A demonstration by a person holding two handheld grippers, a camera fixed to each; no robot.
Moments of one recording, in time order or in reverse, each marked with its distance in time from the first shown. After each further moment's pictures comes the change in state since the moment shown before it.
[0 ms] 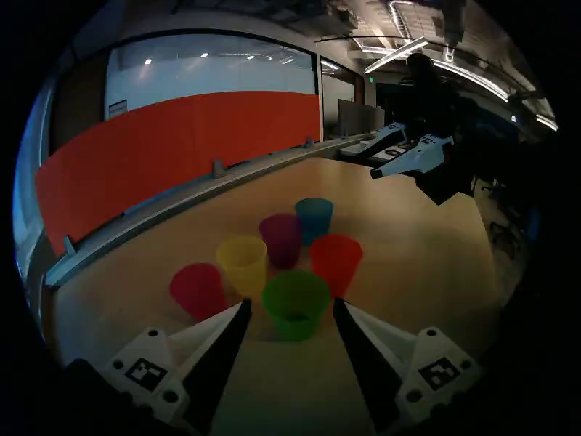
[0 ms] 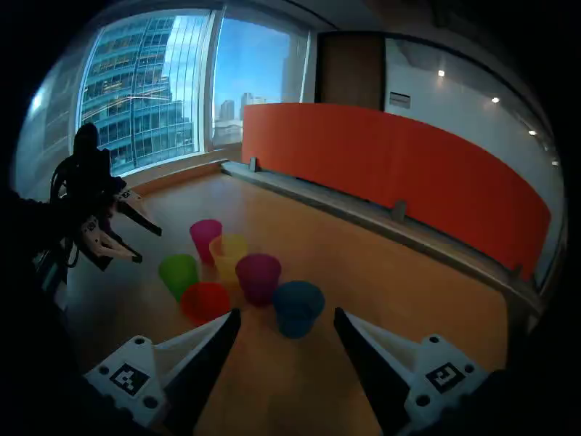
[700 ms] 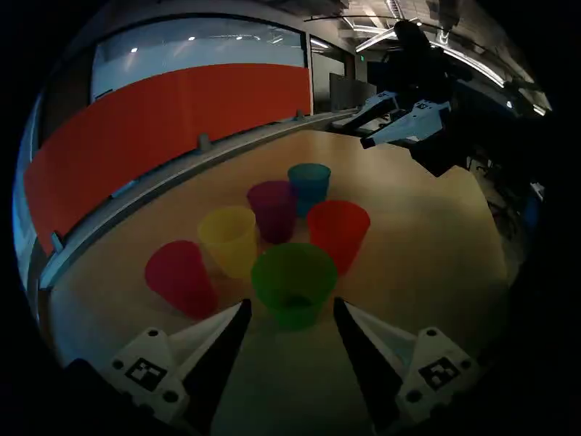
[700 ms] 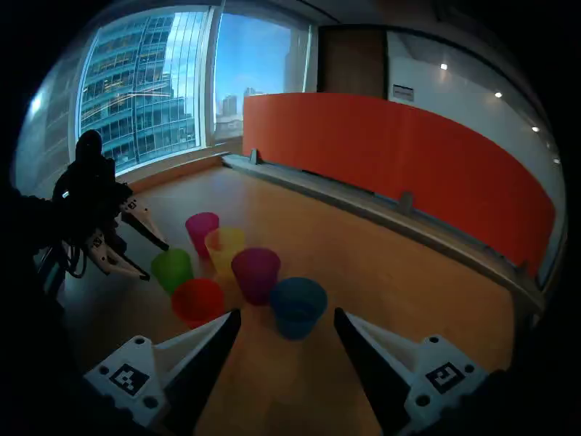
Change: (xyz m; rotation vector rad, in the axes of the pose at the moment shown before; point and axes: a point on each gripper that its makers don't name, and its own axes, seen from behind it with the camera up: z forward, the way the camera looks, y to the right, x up) left arm -0.036 0.002 0.036 -0.040 -0.111 0.036; right arm -0.008 0.002 0.023 0.023 -0.027 0.009
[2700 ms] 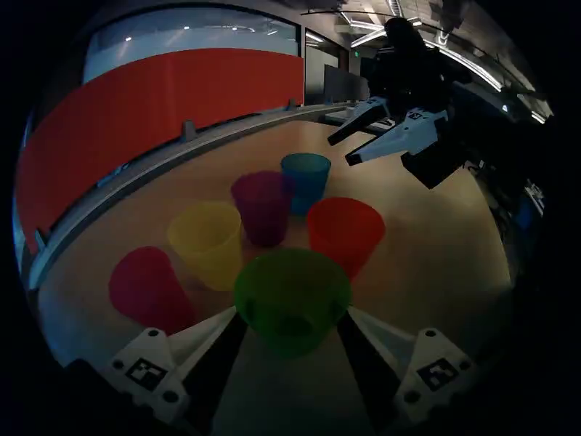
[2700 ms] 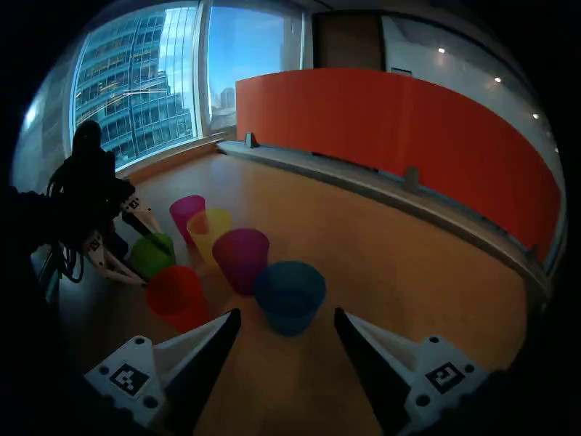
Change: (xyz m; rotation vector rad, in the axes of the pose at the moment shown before) left arm 0.003 0.004 0.048 -0.068 -0.027 -0.019; right arm -0.032 0.013 0.043 0.017 -0.058 0.038
